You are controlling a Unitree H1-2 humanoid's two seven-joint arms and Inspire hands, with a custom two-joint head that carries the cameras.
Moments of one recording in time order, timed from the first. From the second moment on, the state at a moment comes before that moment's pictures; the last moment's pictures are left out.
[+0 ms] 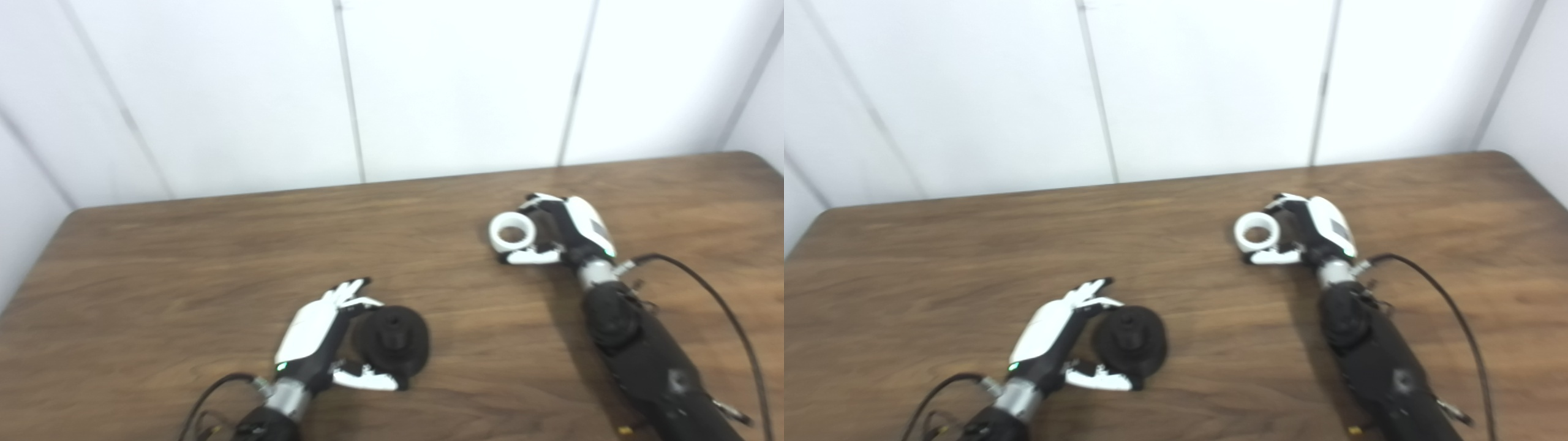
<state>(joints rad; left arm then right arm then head) -0.11 0.18 -0.37 -0.02 0.67 0.05 -0.02 -0.47 -0.31 0.16 0.47 -0.48 0.03 -0.22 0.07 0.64</state>
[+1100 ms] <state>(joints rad) -0.13 0.17 -0.39 -0.01 0.67 0.06 -0.01 -0.30 -0.25 0.13 0.02 -0.45 0.08 -0.11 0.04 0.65</state>
